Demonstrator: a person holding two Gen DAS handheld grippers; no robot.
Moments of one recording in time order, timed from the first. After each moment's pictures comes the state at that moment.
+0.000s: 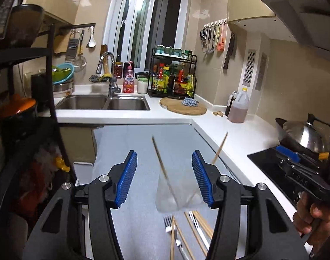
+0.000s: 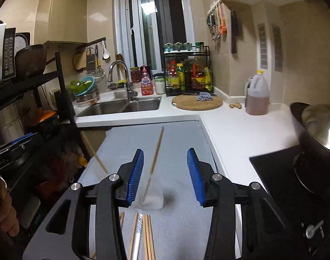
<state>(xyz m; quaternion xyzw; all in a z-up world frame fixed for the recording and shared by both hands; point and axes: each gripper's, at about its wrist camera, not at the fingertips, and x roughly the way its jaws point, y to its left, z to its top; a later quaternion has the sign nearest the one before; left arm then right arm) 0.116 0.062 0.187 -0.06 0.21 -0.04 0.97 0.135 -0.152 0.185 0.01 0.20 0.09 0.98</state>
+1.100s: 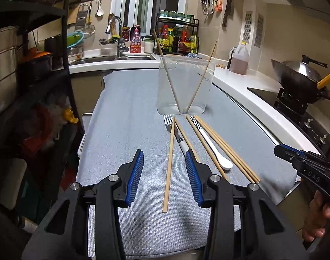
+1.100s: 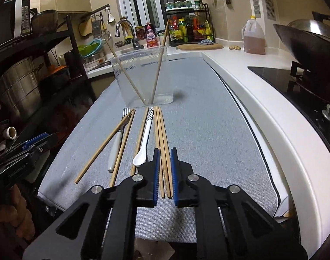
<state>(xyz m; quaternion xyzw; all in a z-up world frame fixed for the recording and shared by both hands) -0.006 0.034 0.033 -0.04 0.29 -0.02 0.96 0.002 -0.159 0.030 0.03 0.31 0.12 0.94</state>
